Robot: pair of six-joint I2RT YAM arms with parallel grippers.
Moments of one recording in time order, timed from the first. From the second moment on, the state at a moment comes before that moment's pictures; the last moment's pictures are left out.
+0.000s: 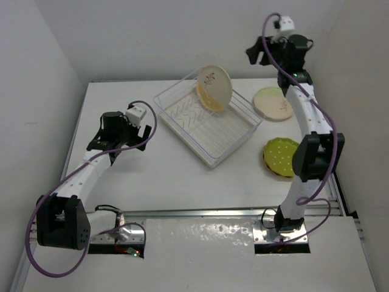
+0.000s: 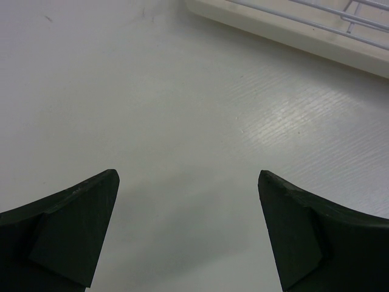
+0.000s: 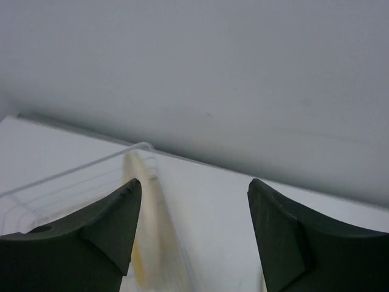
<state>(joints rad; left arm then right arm) -0.08 1.18 0.78 -0.24 0.19 0.31 -0.02 1.84 1.66 0.08 -0.29 0.15</state>
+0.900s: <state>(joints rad) -0.08 1.18 0.78 -0.22 0.20 0.31 0.17 2.16 1.86 -0.28 -0.39 -0.02</state>
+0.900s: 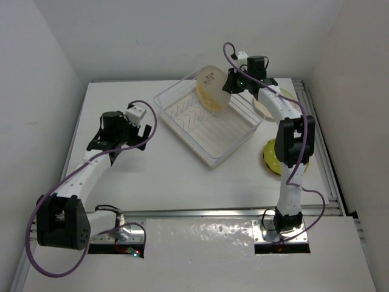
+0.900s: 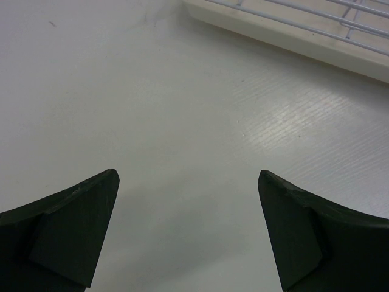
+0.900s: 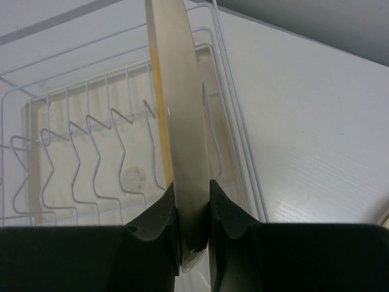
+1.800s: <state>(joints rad) -0.08 1.17 0.77 -0.21 0.19 0.31 0.07 1.75 1.41 0.45 -0.18 0.55</state>
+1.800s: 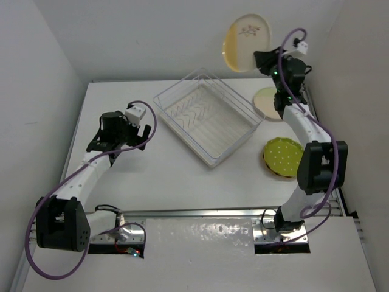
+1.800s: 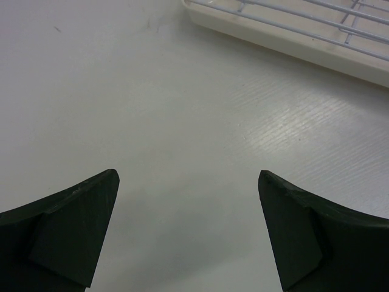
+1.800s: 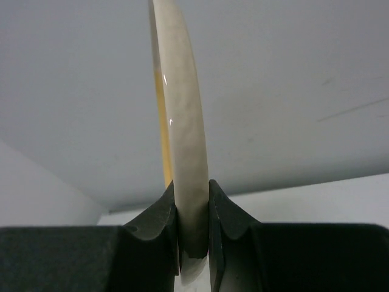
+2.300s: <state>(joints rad) -0.08 1.16 0.75 -0.21 0.19 0.31 -0.14 1.70 1.02 0.51 0.23 0.75</state>
